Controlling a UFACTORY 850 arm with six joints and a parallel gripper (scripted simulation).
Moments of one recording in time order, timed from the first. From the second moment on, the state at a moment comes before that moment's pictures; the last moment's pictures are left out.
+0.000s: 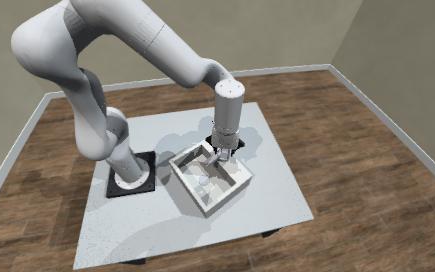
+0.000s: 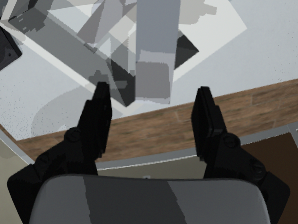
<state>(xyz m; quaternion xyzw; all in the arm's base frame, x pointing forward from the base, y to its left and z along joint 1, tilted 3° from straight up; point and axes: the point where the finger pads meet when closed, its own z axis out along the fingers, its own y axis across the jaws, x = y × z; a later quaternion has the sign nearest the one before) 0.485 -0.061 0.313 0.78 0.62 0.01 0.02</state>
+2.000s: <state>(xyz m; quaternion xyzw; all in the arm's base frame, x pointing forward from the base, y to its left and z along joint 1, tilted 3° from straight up) 0.486 -0.062 0.304 0.78 0.62 0.01 0.02</state>
